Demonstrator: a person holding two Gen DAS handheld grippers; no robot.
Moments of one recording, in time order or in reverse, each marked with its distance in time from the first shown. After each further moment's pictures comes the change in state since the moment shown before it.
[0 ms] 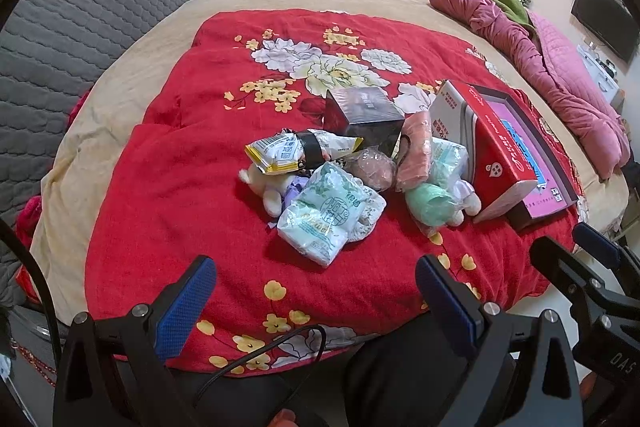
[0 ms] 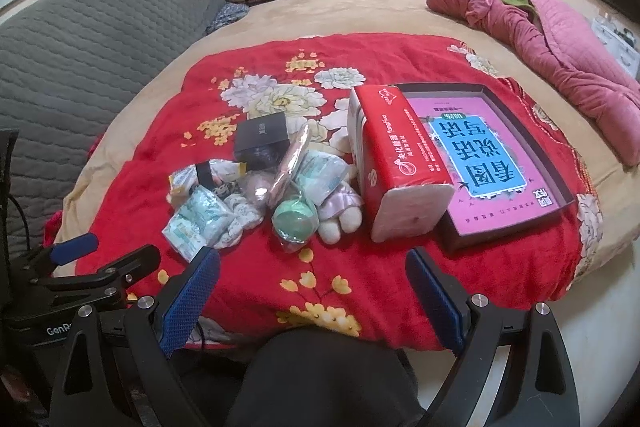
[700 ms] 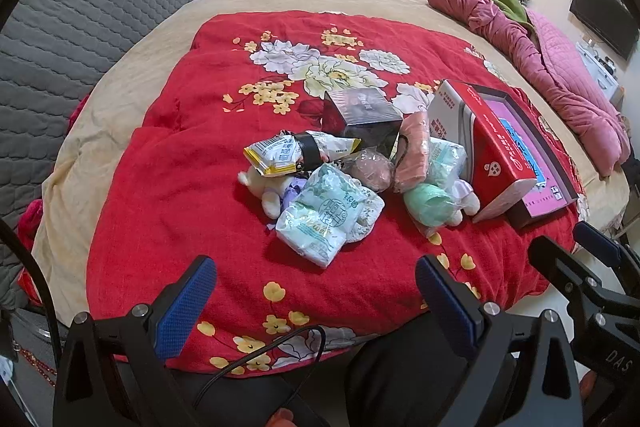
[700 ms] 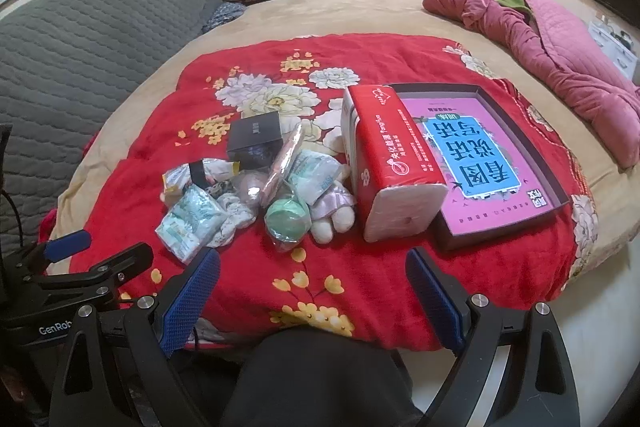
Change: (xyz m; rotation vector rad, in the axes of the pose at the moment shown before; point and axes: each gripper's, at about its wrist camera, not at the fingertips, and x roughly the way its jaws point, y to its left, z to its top) left arm -0.003 -0.001 0.000 0.009 -0.003 0.004; right arm 0.000 -0.002 -0.001 -0.004 0.000 -0.018
